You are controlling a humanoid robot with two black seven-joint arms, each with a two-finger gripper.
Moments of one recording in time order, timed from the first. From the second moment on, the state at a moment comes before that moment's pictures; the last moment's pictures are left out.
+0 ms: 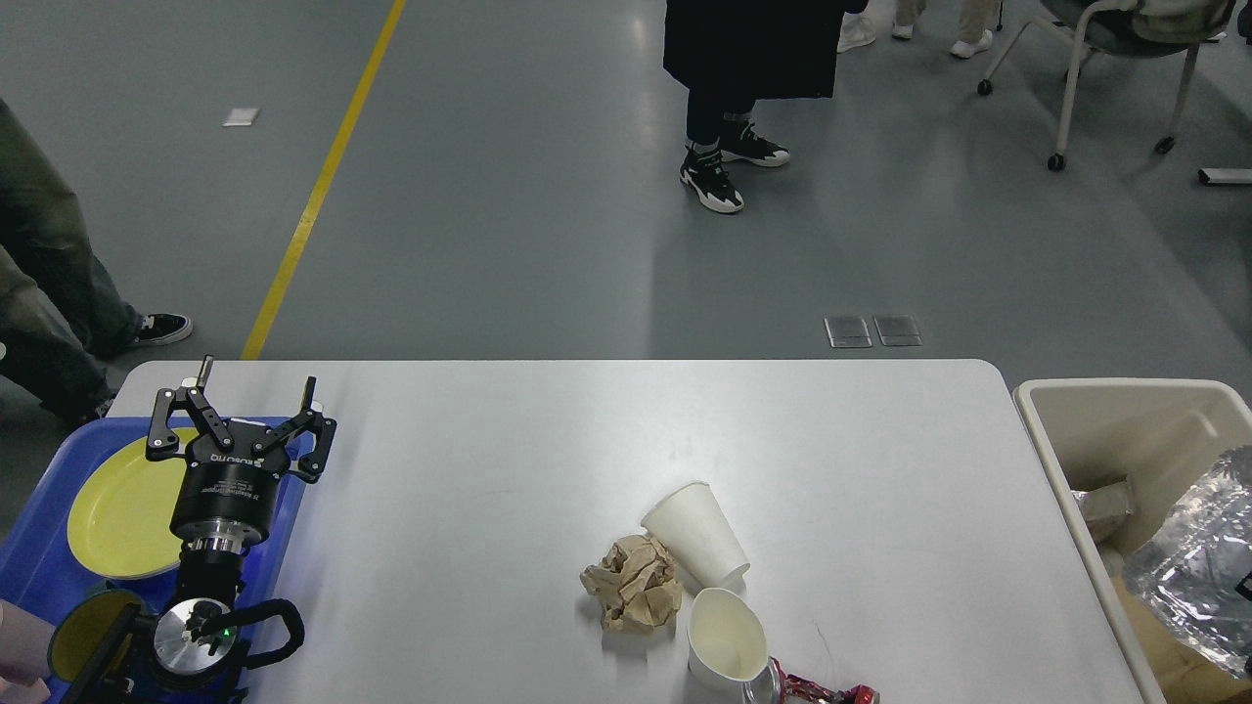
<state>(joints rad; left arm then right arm) -0.16 0.04 -1.59 -0.93 0.24 -0.51 -0.18 0.46 -0.45 -0.90 0.04 0.09 -0.13 -0.04</state>
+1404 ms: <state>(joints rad) -0.16 0.04 -1.59 -0.93 0.24 -0.51 -0.18 0.69 -0.51 -0.95 0.39 0.07 -0.17 -0.09</state>
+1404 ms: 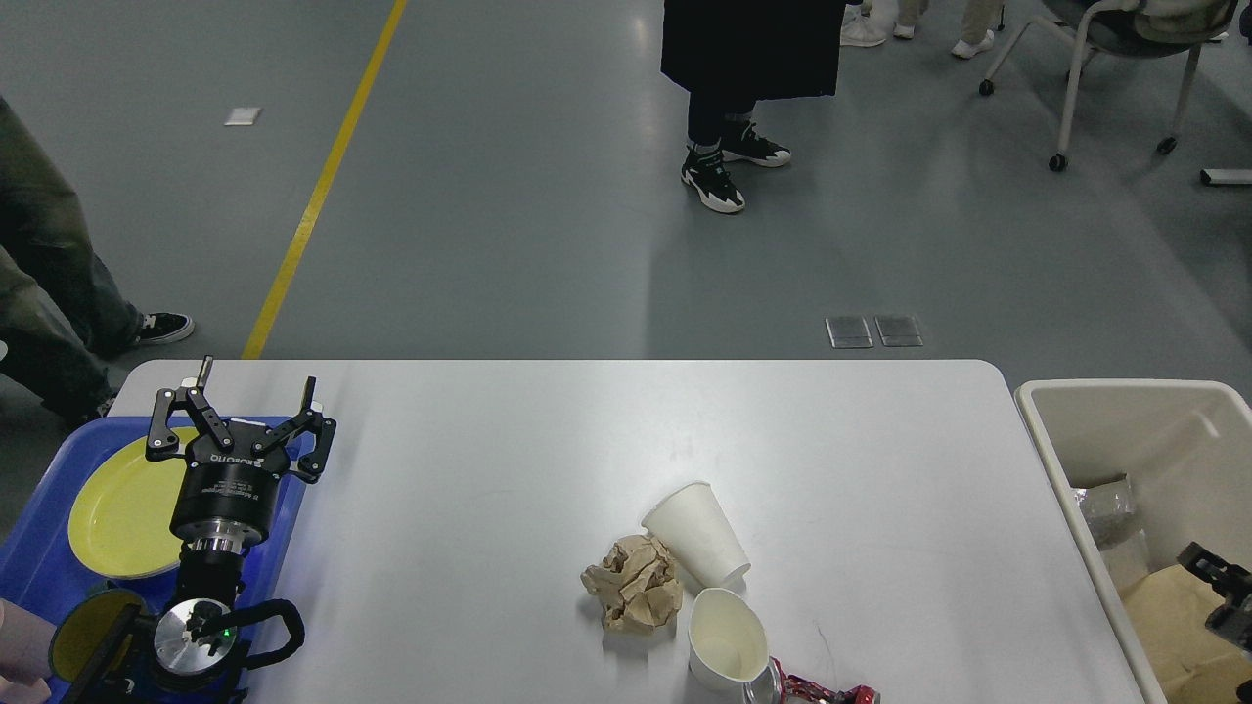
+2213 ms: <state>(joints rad) -0.16 0.04 -1.59 -0.93 0.24 -0.51 -0.18 2.11 -0.26 -1.58 1.25 0.08 0.68 -0.10</state>
